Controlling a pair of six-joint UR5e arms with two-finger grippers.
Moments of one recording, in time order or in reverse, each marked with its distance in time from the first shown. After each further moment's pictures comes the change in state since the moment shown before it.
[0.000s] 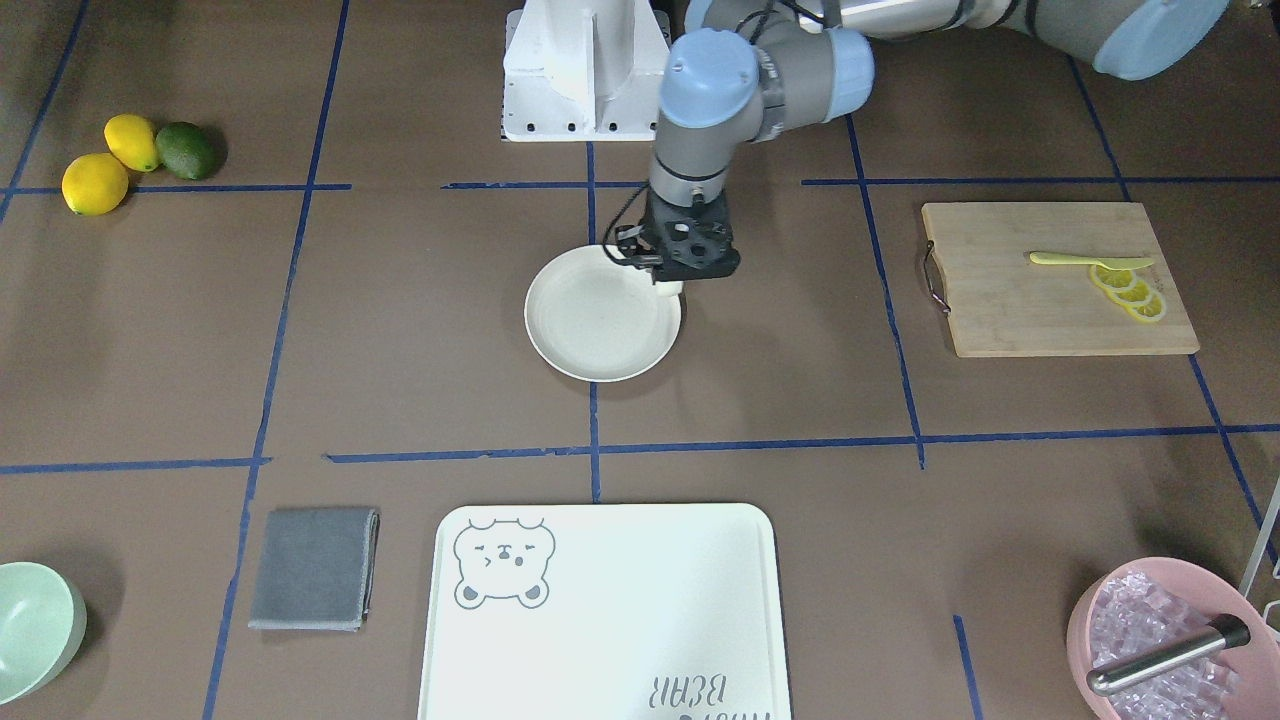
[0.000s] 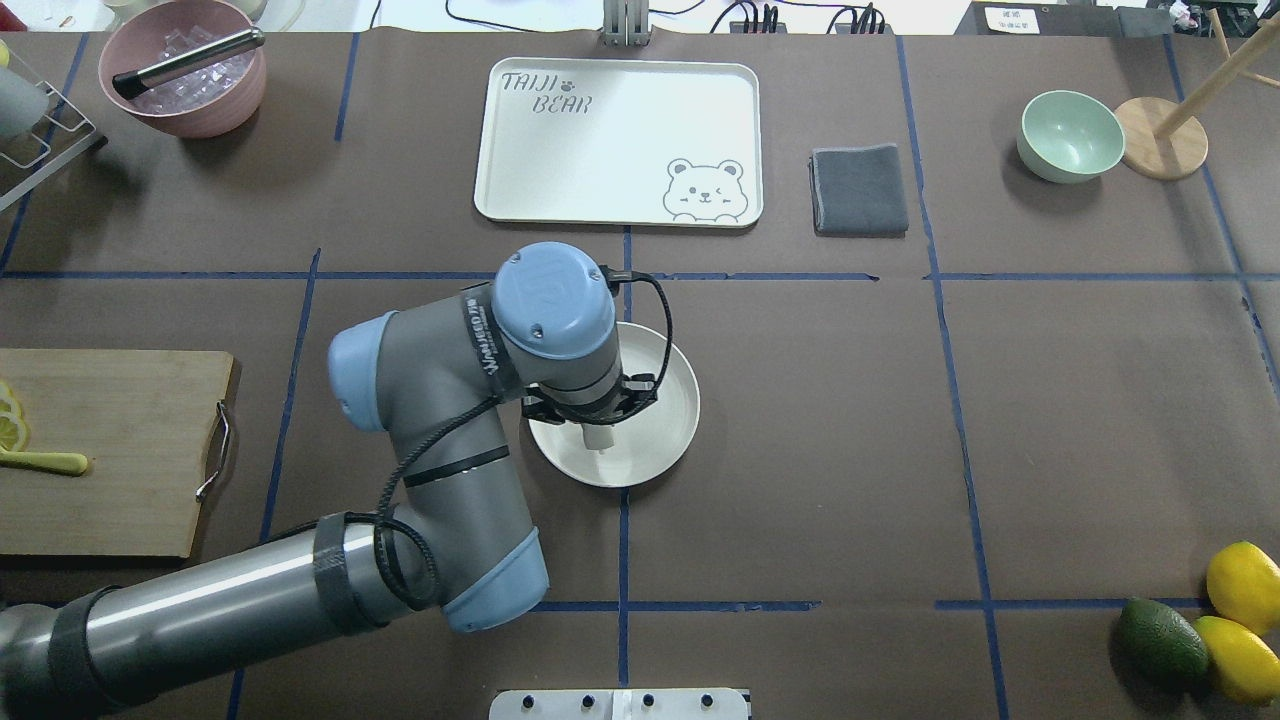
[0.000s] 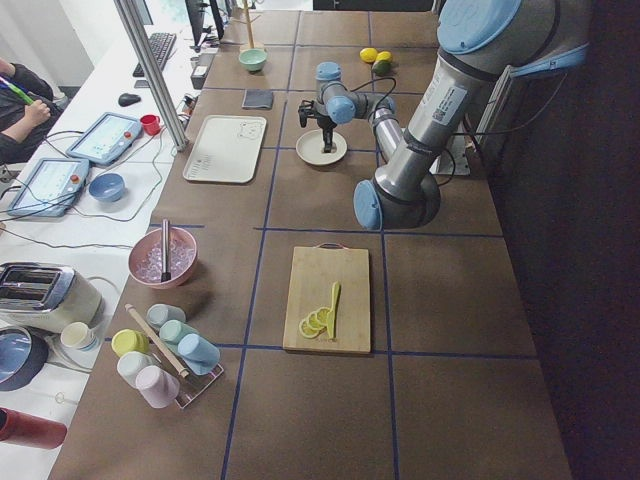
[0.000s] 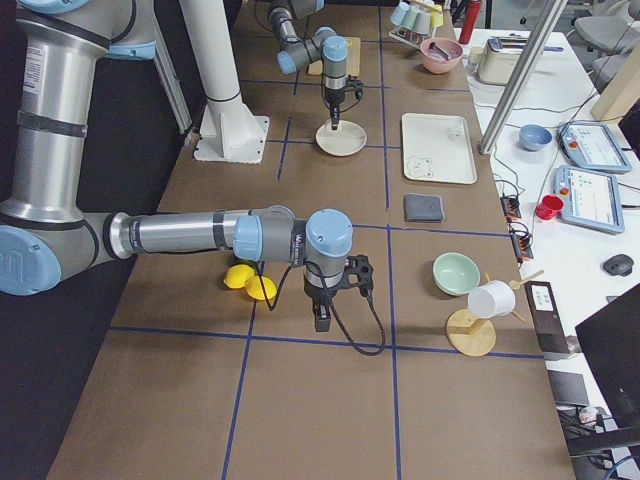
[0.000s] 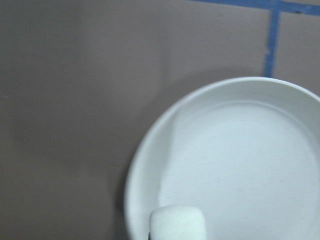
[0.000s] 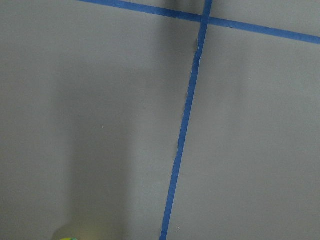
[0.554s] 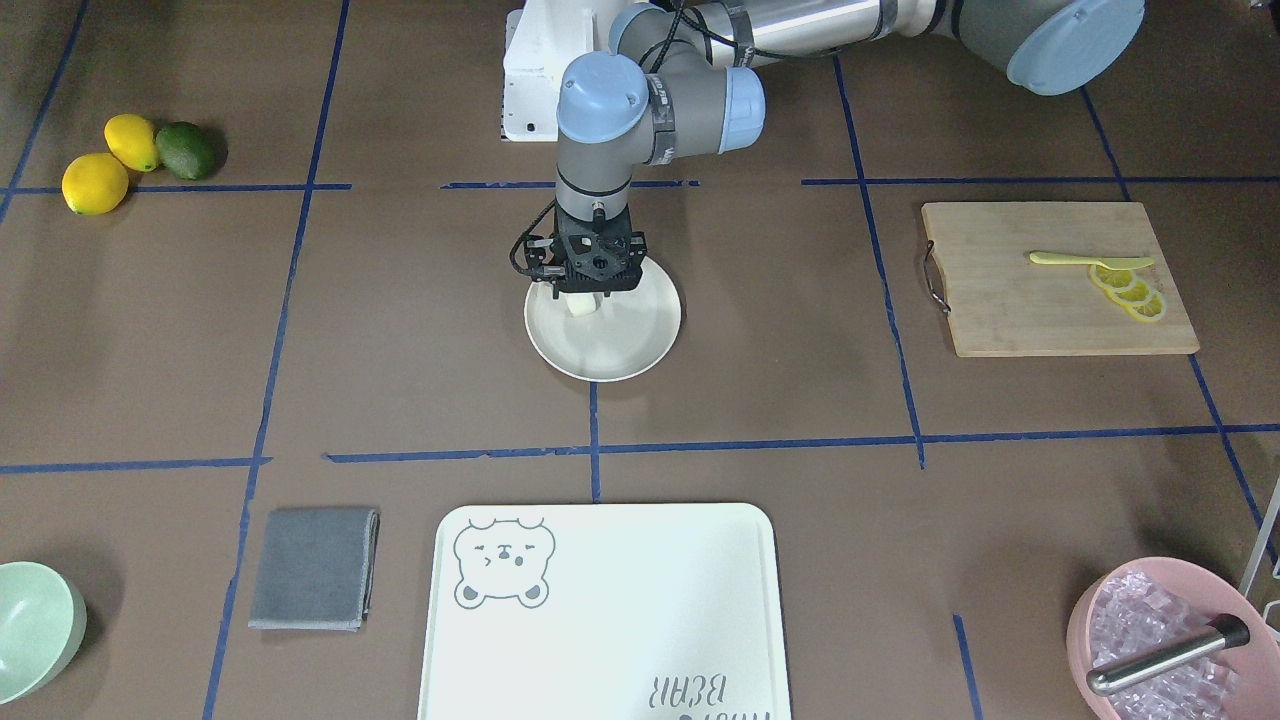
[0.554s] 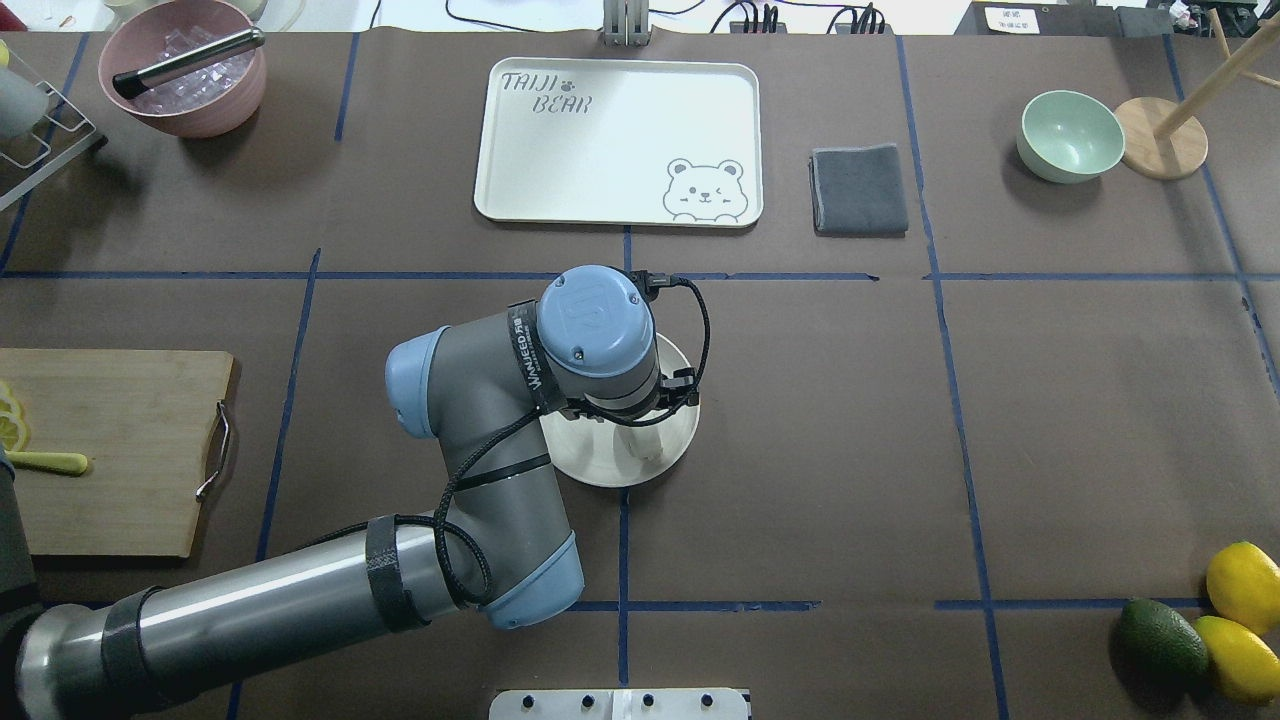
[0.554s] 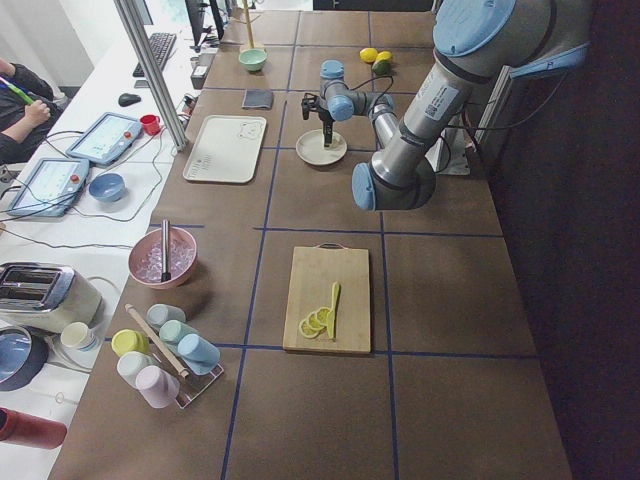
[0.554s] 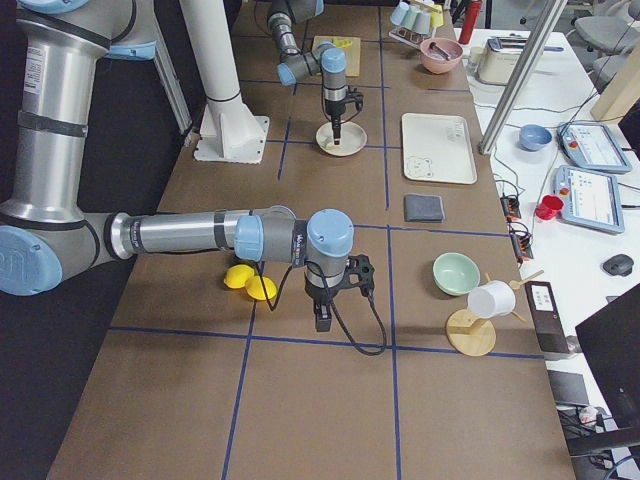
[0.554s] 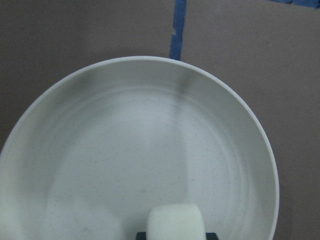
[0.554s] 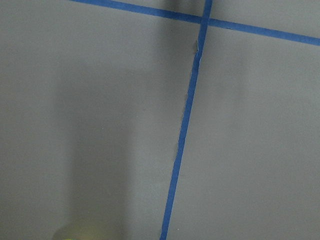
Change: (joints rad) left arm 0.013 -0.032 0.095 -0.127 0.059 -0.003; right arm 0.000 0.004 -0.002 0.000 0.000 0.000
